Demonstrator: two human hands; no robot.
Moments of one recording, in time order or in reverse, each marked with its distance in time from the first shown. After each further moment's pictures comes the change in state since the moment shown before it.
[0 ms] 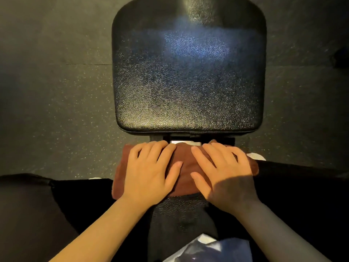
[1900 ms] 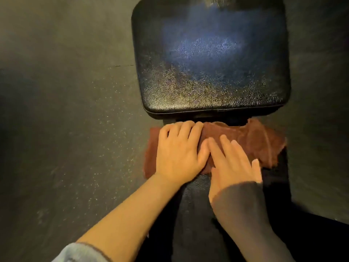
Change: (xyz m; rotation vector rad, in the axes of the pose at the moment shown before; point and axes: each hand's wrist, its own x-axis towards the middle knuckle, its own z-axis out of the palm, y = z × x) left_hand 0.001 -0.004 0.009 0.008 0.025 0.028; right_hand -0.018 -0.108 0.004 0.141 0.090 0.526
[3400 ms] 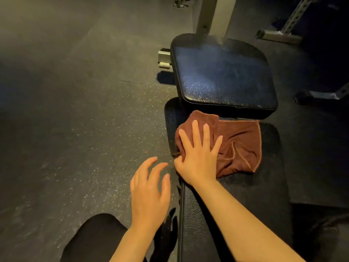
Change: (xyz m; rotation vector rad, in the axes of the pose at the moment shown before) left_hand -0.215 -0.070 -0.027 -0.553 0.291 -0.419; right_hand -0.035 -0.100 0.078 -0.307 -0.047 -0.198
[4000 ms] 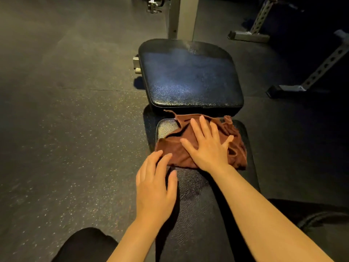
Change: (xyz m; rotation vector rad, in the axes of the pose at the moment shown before) left_hand 0.013 0.052 0.045 -0.009 -0.073 0.194; right_hand 0.016 0.103 -0.034 0.183 -0.179 0.183
